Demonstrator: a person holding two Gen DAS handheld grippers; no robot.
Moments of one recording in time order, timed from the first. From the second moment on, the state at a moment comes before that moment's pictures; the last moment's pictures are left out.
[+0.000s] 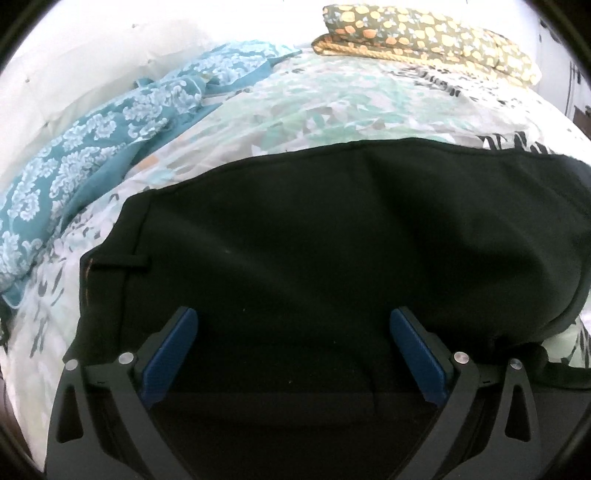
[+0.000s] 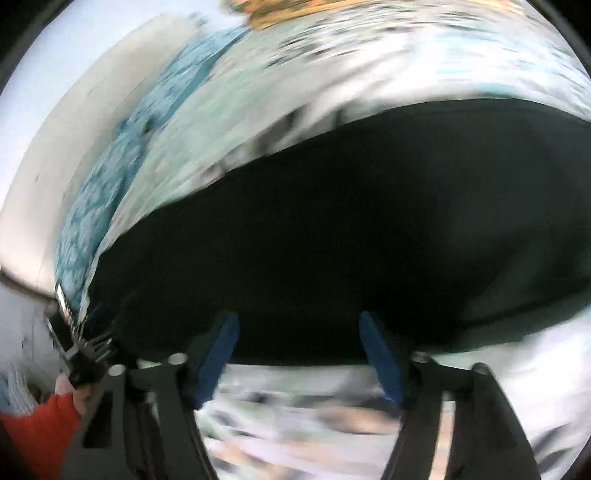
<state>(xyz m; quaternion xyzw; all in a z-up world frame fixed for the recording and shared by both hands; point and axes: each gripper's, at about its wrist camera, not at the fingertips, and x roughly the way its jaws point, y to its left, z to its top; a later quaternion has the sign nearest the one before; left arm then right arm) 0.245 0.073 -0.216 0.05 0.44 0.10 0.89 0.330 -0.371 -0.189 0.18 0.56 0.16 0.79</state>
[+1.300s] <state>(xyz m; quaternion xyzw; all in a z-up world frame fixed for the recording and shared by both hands) 0.248 0.074 -0.219 0.05 0.44 0.10 0.89 0.415 -0.607 -0.139 0.06 0.49 -0.06 0.87</state>
